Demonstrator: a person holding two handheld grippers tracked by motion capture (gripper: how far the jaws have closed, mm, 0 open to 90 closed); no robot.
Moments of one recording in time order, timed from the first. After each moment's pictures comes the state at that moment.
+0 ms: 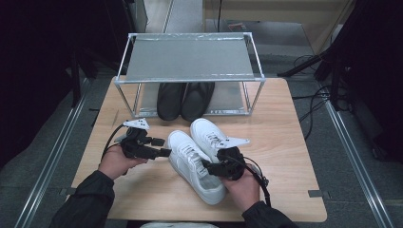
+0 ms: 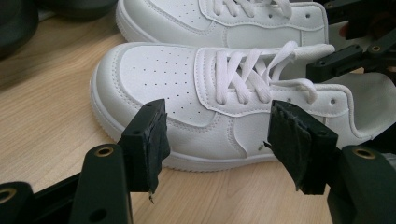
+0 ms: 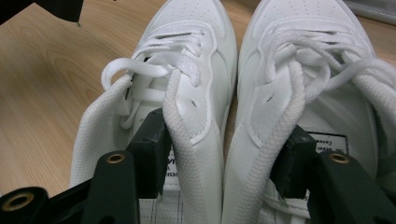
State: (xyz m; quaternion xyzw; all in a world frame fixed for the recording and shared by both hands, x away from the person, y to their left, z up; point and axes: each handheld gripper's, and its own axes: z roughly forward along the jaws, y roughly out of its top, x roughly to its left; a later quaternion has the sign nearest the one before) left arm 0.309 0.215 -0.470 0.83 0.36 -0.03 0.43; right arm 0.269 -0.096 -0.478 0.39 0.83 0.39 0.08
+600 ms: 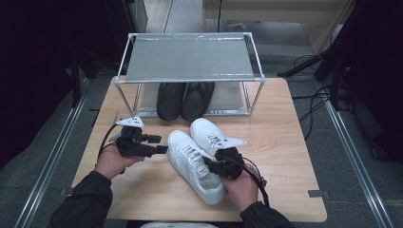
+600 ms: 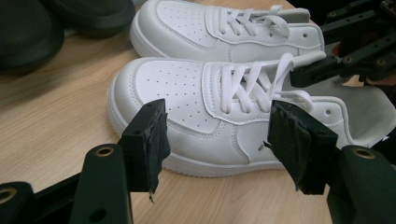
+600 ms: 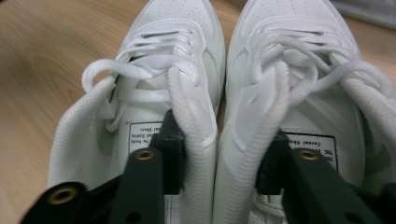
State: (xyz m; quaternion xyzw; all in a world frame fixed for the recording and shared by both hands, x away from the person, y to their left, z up) left arm 0.307 0.226 -0.462 0.82 0.36 -0.01 0.45; right arm 0.270 -0.092 -0.480 0.40 0.83 0.38 0.10
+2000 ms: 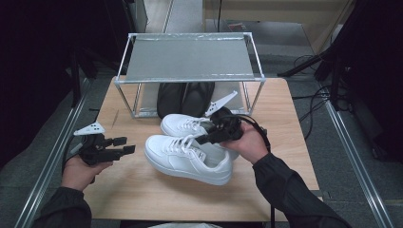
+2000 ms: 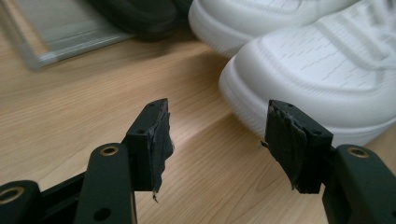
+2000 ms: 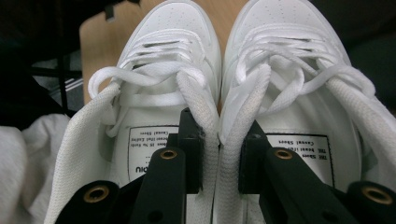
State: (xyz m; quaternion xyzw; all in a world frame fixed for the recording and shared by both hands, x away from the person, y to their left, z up) left arm 0.267 0.312 -0.461 0.77 0.45 0.08 0.45; right arm 0.351 -0.080 -0.402 0.19 0.91 0.37 -0.06
